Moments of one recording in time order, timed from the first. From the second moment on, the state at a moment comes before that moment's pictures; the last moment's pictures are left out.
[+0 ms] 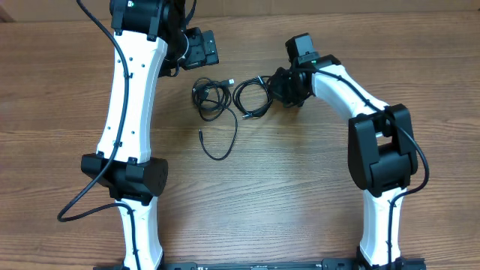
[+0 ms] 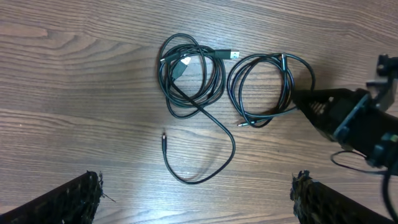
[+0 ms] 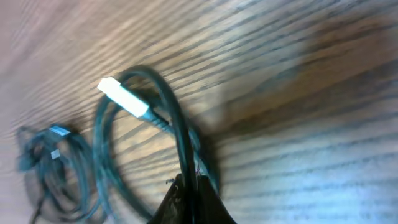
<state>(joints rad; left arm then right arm) -0.23 2.19 2.62 -1.69 0.07 -0.44 0.28 2.22 1.70 -0.66 -0.33 0.75</state>
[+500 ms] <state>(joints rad) -0.23 2.19 2.62 -1.69 0.07 -0.44 0.27 1.69 1.70 -0.75 -0.41 0.68</state>
